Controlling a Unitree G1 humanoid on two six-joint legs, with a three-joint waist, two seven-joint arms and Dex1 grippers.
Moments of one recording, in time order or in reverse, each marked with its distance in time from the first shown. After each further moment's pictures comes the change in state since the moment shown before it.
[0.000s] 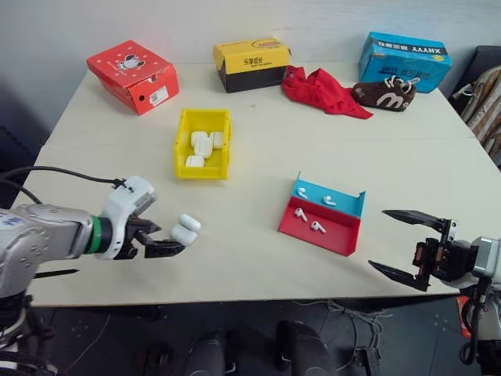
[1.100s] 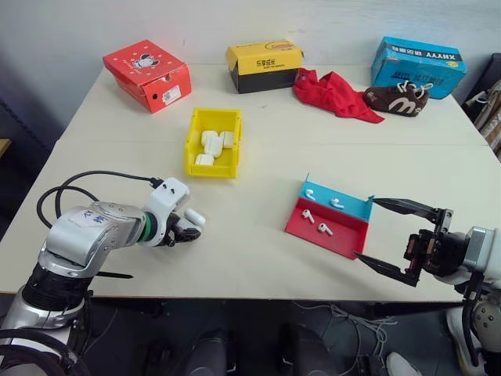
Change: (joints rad) left arm -0.070 -0.178 -0.256 0.132 0.276 -0.175 0.083; right arm 0.071 -0.018 0.001 -0.302 -0.054 0.149 -0.220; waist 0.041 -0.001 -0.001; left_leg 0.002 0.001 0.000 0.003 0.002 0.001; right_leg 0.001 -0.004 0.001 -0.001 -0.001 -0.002
